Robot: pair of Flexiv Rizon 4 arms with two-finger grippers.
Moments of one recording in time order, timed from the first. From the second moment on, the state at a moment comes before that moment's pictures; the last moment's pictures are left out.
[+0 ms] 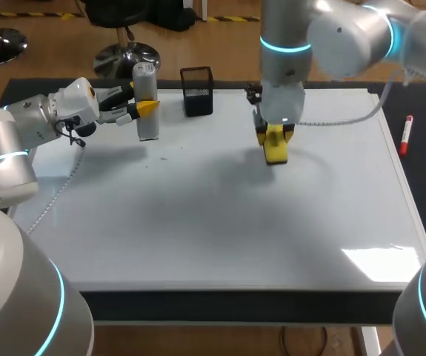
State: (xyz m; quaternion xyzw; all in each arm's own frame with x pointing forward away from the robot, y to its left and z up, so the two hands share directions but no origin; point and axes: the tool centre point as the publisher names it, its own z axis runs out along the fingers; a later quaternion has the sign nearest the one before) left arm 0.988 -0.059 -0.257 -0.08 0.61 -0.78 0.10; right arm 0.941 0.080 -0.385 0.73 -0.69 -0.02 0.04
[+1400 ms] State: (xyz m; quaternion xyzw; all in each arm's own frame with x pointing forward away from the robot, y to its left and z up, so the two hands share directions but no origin) left arm 0.988 -0.059 -0.257 -0.08 0.61 -0.78 0.10; right arm 1.100 0.108 -0.415 0.73 -0.68 -0.08 0.01
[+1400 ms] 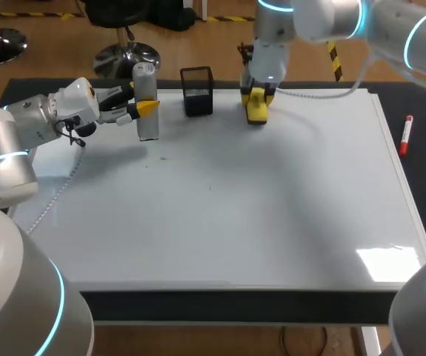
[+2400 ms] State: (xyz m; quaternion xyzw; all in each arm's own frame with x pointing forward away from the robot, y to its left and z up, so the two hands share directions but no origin) left arm 0.988 -0.059 -0.257 -0.08 0.61 -0.78 0.10; right arm 1.114 0.106 -0.423 0.69 -0.72 -0.06 0.01
